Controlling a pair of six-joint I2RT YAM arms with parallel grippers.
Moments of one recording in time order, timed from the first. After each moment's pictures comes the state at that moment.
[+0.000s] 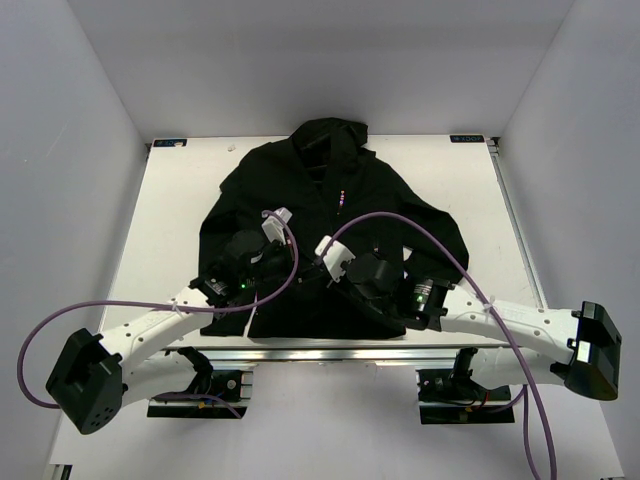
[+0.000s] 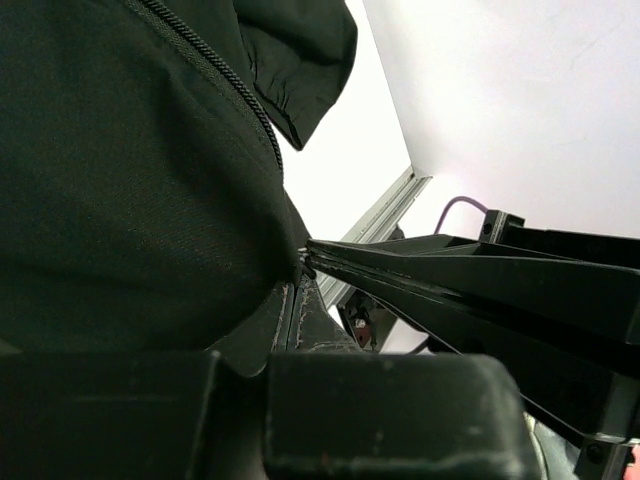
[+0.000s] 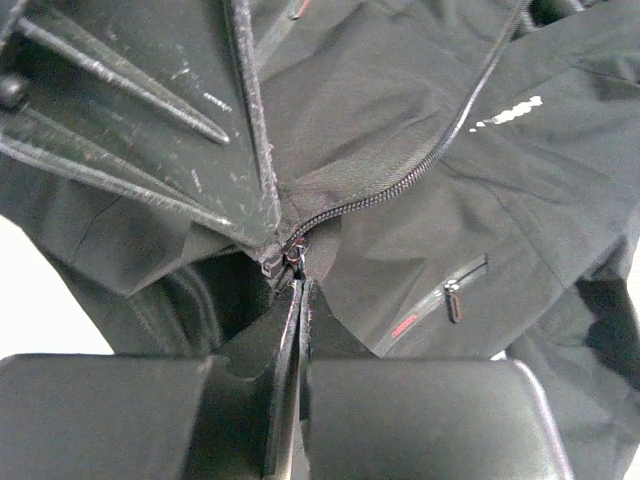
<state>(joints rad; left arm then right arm) -0.71 1.07 0.59 0.17 0.36 -0.85 1.19 1.15 0.85 -0.26 0.36 -0.16</state>
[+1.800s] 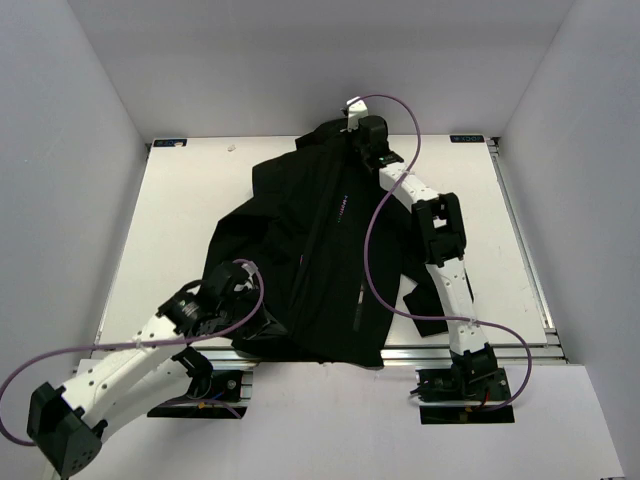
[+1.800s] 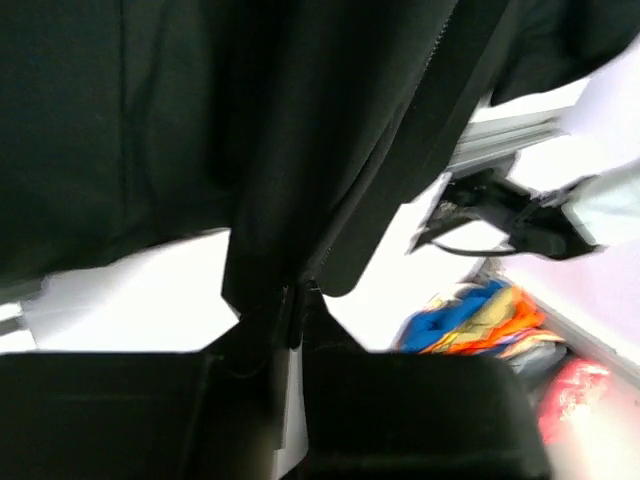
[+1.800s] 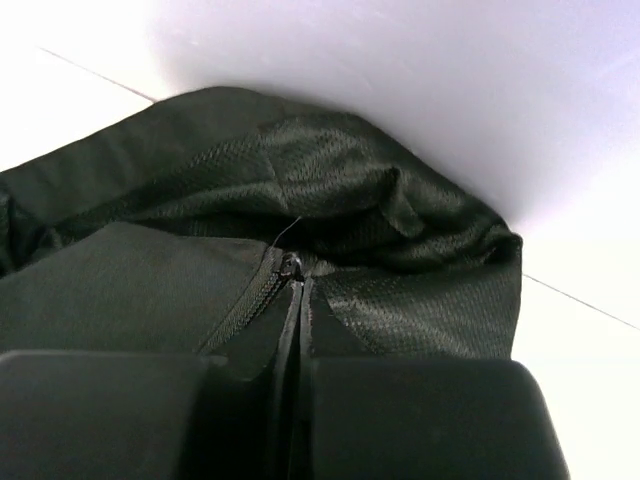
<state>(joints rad) -0.68 0.72 0.50 -0.67 0.35 -1.09 0.39 2.60 2.25 0.09 0.05 -0.22</state>
